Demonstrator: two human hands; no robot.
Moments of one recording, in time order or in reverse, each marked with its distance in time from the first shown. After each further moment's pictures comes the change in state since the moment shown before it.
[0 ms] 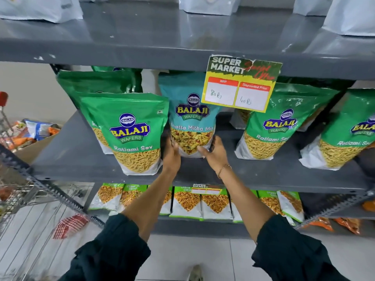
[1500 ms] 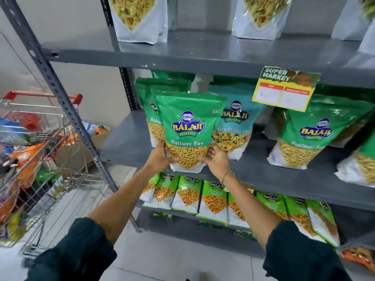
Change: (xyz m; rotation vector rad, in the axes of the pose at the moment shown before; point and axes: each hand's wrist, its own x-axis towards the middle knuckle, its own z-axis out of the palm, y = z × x) left_hand -0.053 -0.002 -0.186 0.158 -0.109 -0.113; right_hand -0.086 -0.074 0.085 -0.026 -0.231 -0.068
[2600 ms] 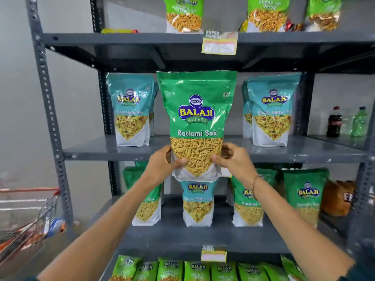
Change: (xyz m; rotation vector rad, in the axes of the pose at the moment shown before) left_hand -0.143 0.234 -0.053 -0.001 0.097 0.709; right_hand -0.142 -0.241 -0.154 -0.091 0.239 -0.501
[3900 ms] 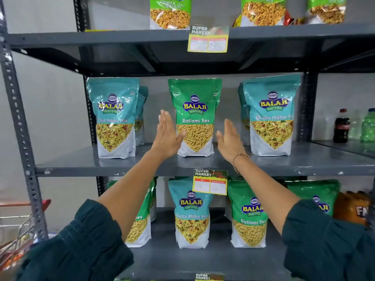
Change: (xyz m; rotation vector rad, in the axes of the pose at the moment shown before) left_hand 0.161 0.005 0.042 0.507 0.123 0.125; right_hand 0.140 0.050 -0.026 -0.563 0.165 -0.039
